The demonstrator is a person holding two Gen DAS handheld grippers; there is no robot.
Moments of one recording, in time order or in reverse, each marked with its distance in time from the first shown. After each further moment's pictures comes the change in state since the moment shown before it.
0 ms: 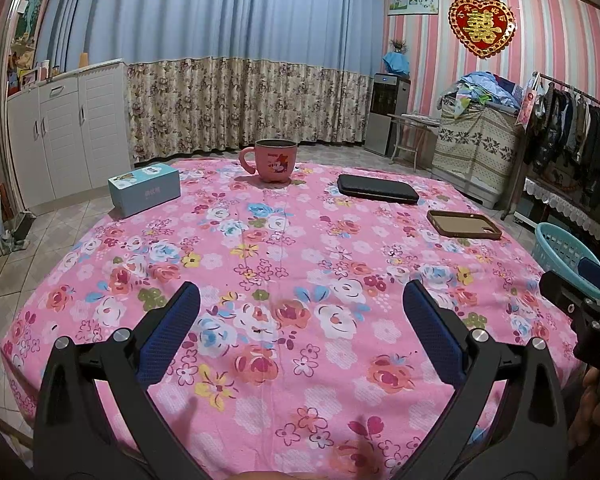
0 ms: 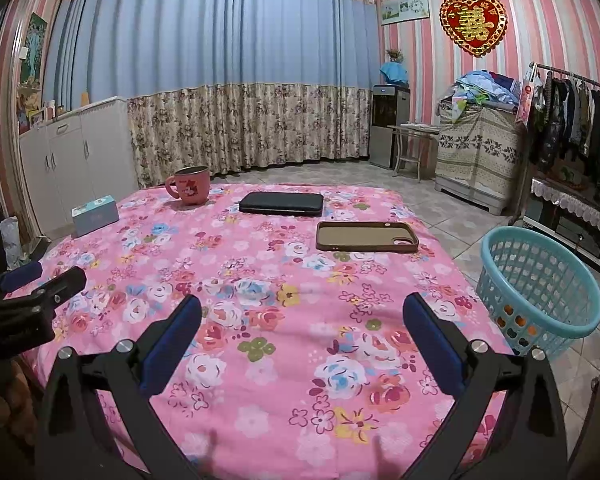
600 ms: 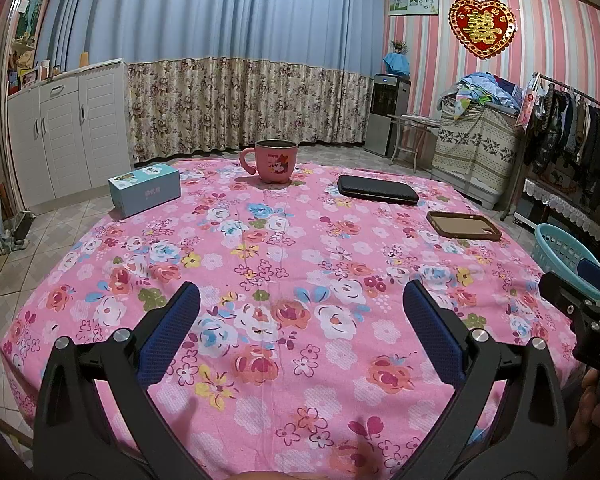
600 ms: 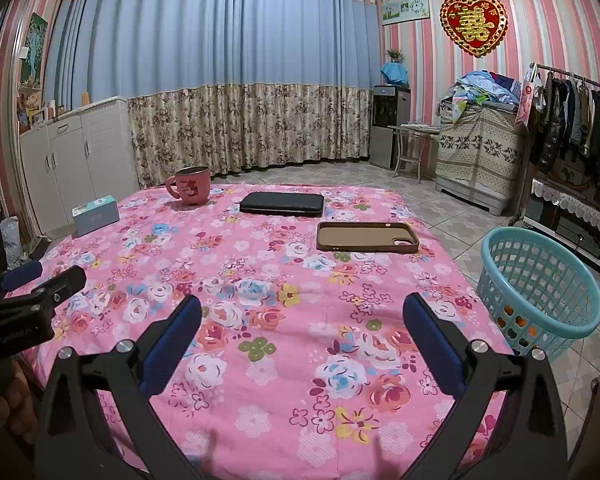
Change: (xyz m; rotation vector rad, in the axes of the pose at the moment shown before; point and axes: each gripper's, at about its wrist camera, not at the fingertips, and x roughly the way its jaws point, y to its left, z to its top) left arm 0.001 0.001 0.000 -0.002 0.001 0.000; right arm 0.000 0.000 0.000 0.004 -0.001 0.001
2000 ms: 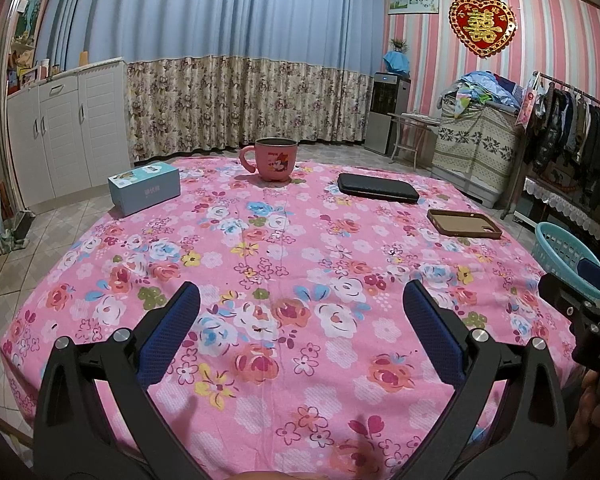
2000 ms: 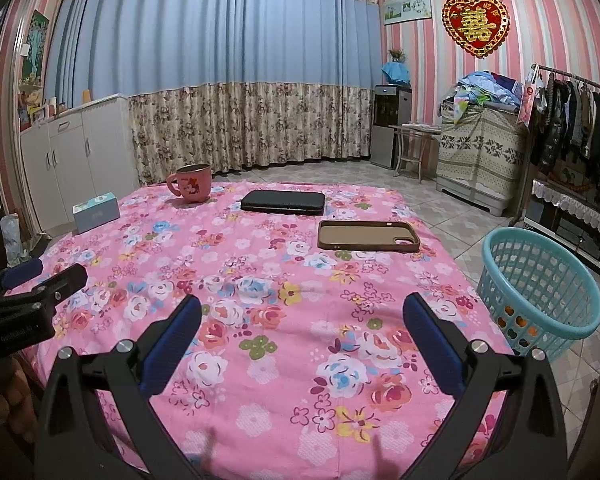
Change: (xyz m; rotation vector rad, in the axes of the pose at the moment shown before) left arm 0.001 0.001 -0.002 -0.003 0.003 0.000; right arm 0.000 -0.001 0.001 -0.002 0.006 0.002
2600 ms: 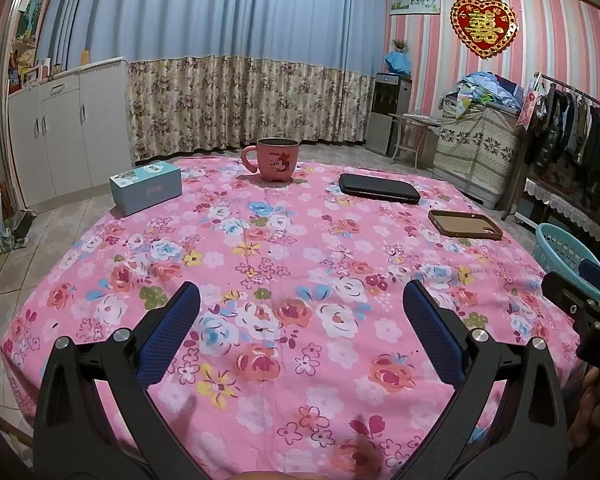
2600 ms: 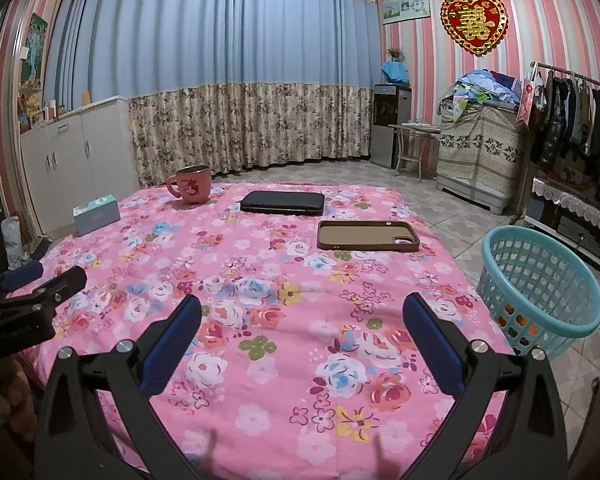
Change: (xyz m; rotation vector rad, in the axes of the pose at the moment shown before) left arm -0.002 0.001 0.003 0.000 0.001 0.001; right arm -0.001 -0.005 -0.001 0.017 -0.001 0.007
